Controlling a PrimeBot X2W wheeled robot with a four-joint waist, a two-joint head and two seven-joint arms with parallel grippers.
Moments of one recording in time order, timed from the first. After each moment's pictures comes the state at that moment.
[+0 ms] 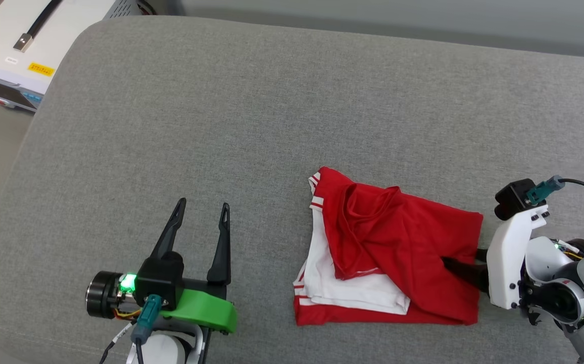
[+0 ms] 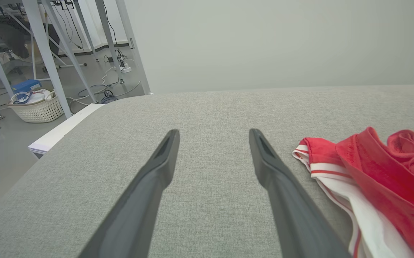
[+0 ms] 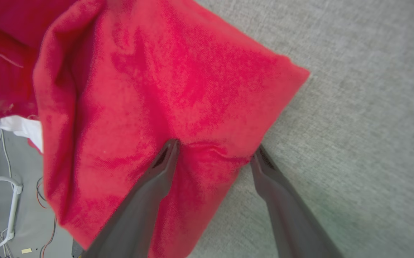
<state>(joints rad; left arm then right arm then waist) -0.06 0.07 -0.16 0.05 -0.04 0.01 -0.26 -0.35 -0.49 0.43 0.22 0.83 0.13 0.77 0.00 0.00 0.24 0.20</state>
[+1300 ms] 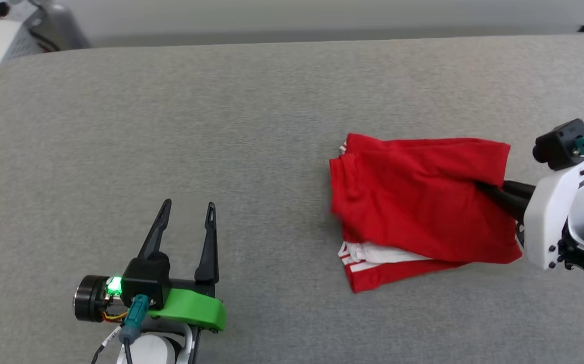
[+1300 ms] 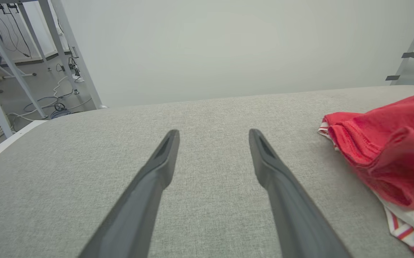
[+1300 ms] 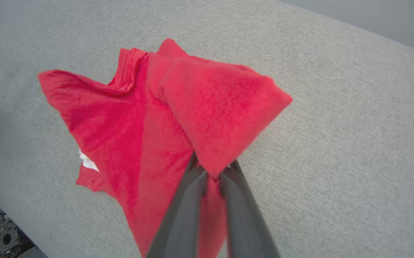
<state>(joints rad) -0.06 0.06 -0.11 0.05 -0.03 0.01 -0.26 -0.48 -0.69 0.52 0.01 0.83 0.13 0.52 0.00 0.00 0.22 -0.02</state>
